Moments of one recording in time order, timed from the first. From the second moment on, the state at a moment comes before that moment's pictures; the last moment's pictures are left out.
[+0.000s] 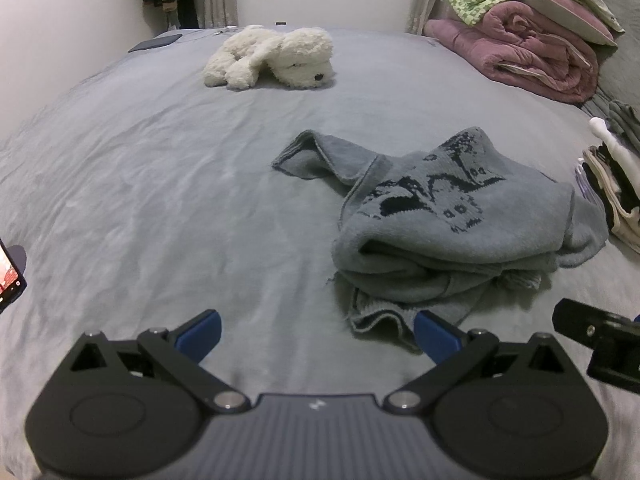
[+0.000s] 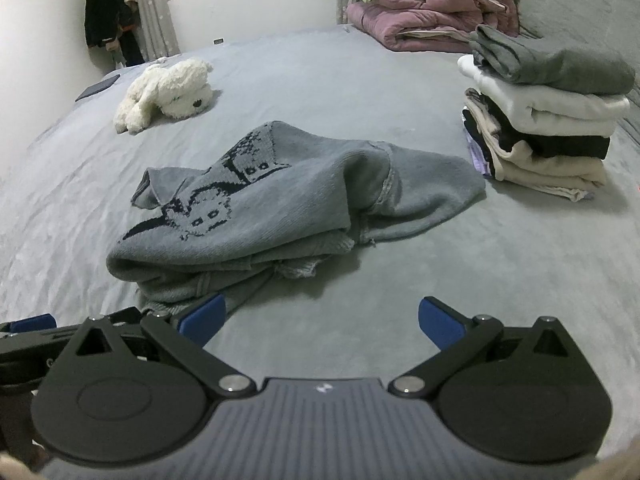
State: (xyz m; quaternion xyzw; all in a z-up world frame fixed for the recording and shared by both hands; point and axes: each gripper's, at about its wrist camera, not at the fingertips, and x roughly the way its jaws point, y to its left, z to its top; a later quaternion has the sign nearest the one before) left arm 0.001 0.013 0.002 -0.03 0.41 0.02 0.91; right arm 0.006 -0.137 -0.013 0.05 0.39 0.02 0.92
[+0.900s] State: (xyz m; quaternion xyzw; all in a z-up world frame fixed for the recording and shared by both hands) left arm 0.003 0.014 0.000 -0.03 0.41 0.03 0.91; right arm 0.008 -0.141 -0.016 0.06 0.41 0.02 0.91
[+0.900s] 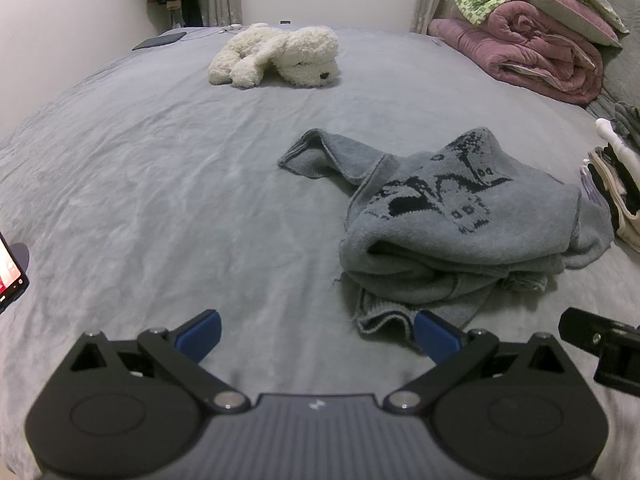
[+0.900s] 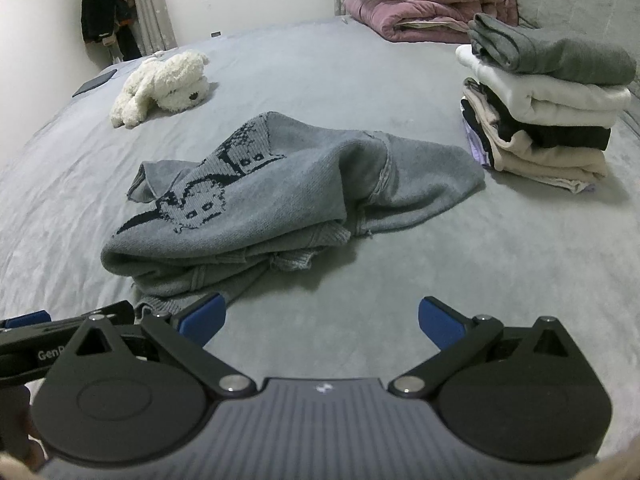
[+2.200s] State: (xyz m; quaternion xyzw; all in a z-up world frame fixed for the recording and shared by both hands) left arm 0.004 0.017 0.000 -0.02 0.41 0.05 0.91; right arm 0.010 -0.139 -0.022 0.06 0.42 0.03 0.91
